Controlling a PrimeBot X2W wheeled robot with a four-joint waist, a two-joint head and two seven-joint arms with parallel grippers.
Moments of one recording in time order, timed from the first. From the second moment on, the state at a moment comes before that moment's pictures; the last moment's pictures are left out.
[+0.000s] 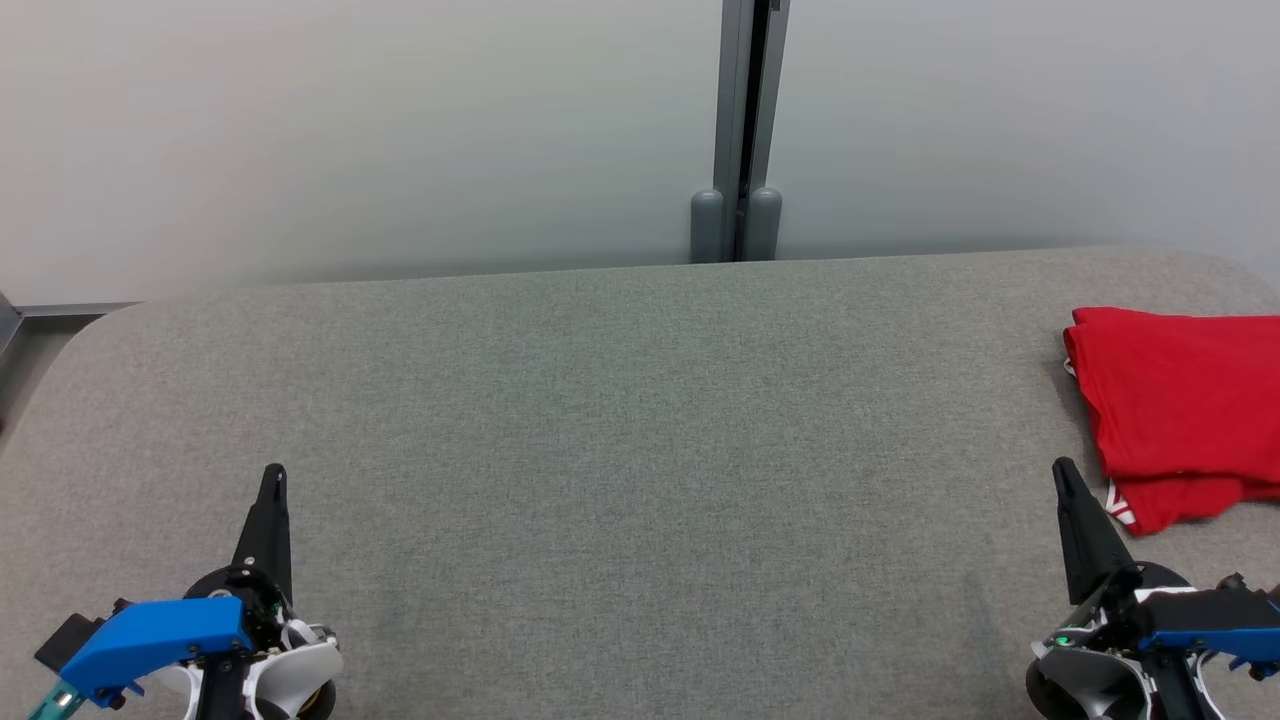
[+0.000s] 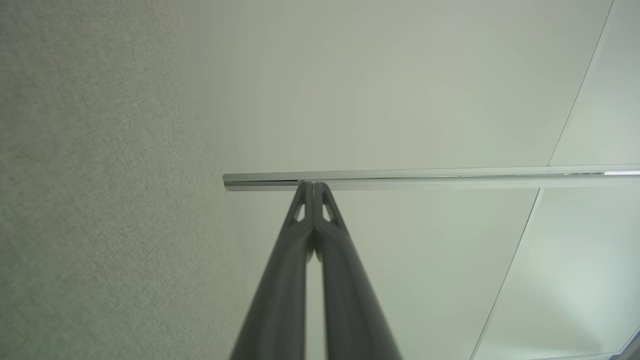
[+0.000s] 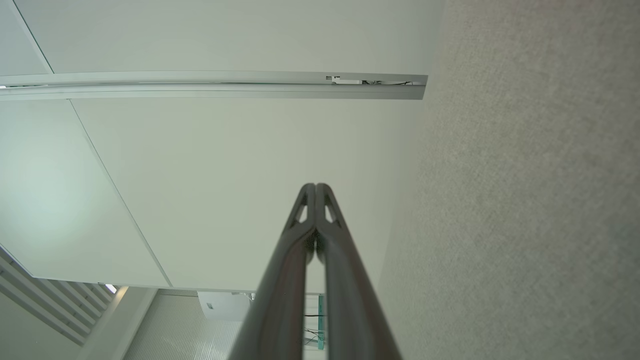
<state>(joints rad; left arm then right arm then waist) -0.10 0.05 0.11 0.25 -1.62 -0.13 0.11 -0.10 -0.05 -0.11 0.25 1.61 0.13 0.11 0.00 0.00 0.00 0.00</state>
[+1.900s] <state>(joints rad) -0.10 0.05 0.11 0.25 -1.62 -0.13 0.11 -0.10 -0.05 -0.11 0.25 1.61 0.13 0.11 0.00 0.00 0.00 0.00</state>
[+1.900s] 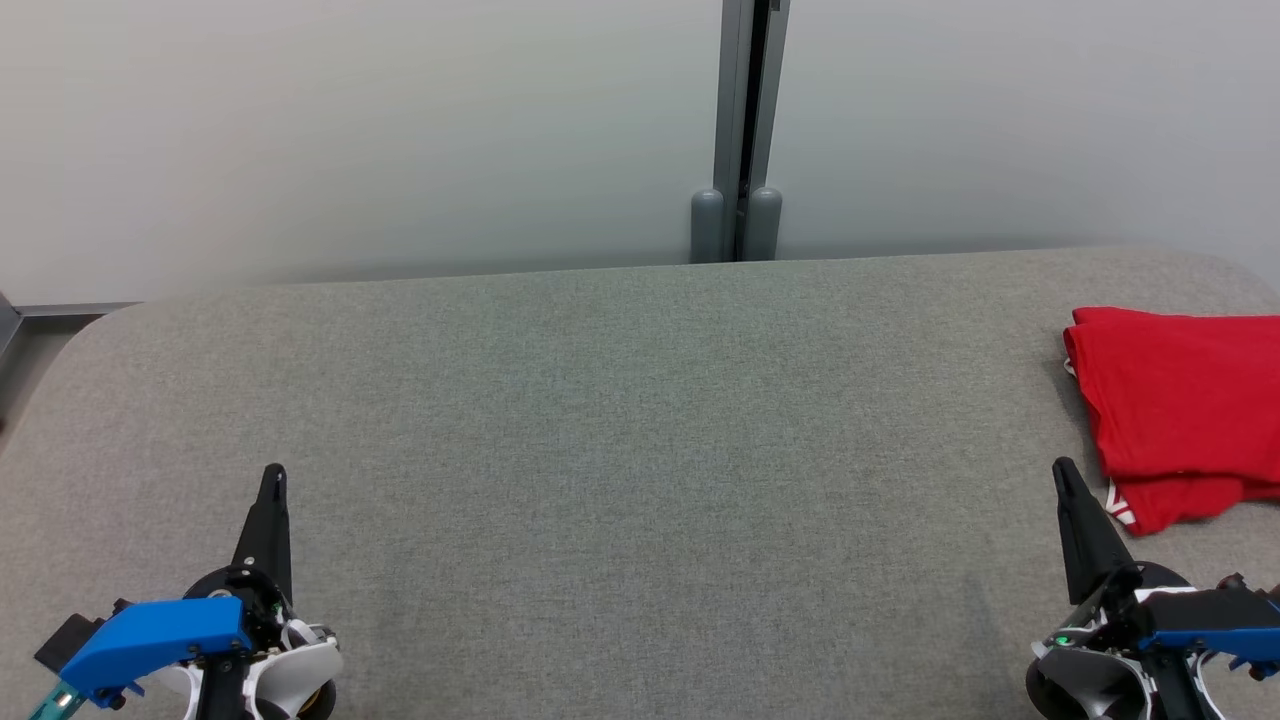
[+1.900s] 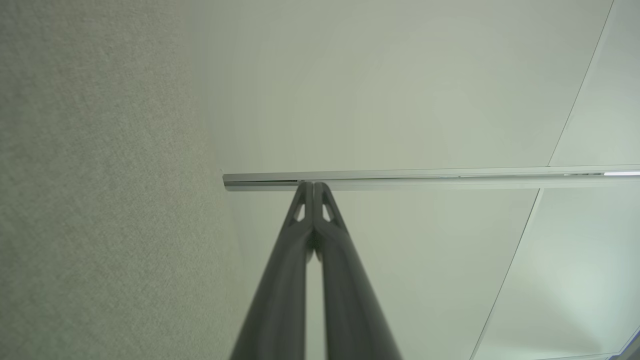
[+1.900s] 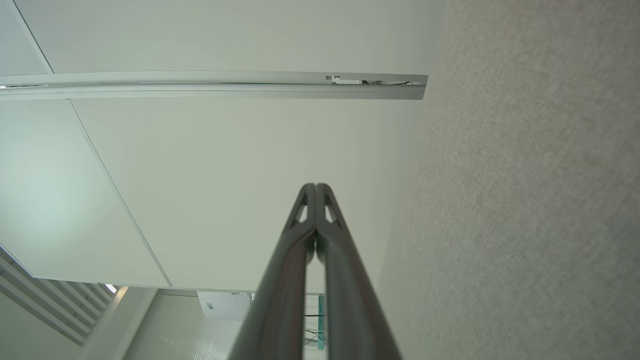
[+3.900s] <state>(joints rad) -0.10 0.05 0.11 0.25 -1.62 -0.13 0.11 -0.10 -0.05 -0.11 0.25 1.61 0.13 0.11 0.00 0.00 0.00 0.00</state>
